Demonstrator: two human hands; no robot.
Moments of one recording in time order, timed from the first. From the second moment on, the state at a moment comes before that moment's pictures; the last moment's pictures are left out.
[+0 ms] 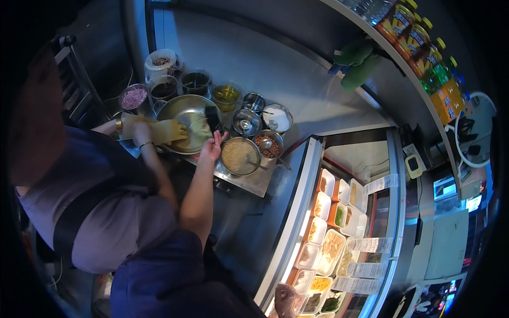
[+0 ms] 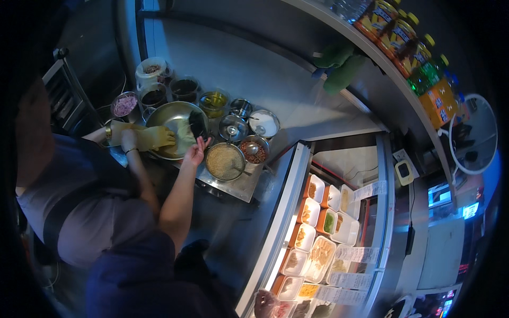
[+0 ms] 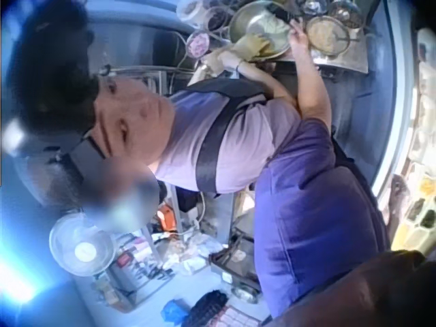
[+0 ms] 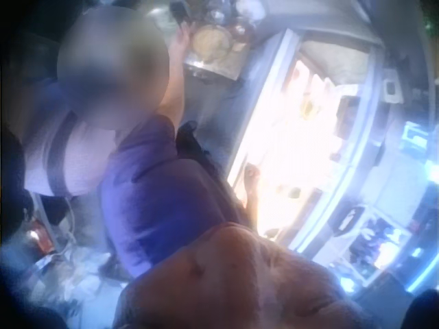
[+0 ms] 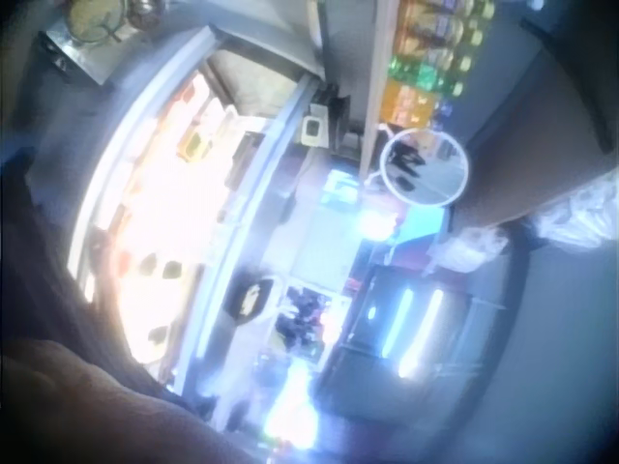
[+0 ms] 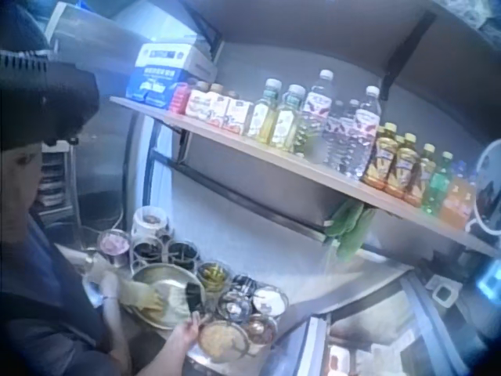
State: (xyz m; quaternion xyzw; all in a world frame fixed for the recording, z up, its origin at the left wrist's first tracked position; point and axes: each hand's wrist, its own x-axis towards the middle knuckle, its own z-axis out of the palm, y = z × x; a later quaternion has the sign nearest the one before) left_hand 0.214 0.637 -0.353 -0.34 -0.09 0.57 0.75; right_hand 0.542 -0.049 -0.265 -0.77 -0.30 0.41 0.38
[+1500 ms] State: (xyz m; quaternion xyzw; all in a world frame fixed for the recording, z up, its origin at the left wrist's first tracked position) left_hand -0.413 -0.015 -0.299 0.04 0.61 0.58 0.54; right_hand 0.242 0.050 -0.283 -0.64 -0.70 0.27 0.18
